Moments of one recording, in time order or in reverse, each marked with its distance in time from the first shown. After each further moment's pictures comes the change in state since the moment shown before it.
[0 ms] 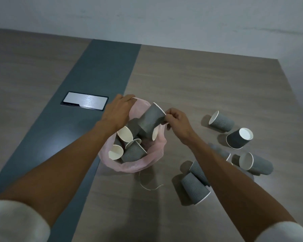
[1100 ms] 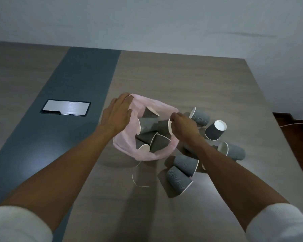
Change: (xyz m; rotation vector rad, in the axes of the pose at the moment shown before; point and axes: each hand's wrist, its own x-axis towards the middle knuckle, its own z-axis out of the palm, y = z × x) left_hand 0.004 0.053 0.016 -0.234 0.108 0.041; right_hand -0.036 0.026 -0.084 -1.081 0.095 -0.134
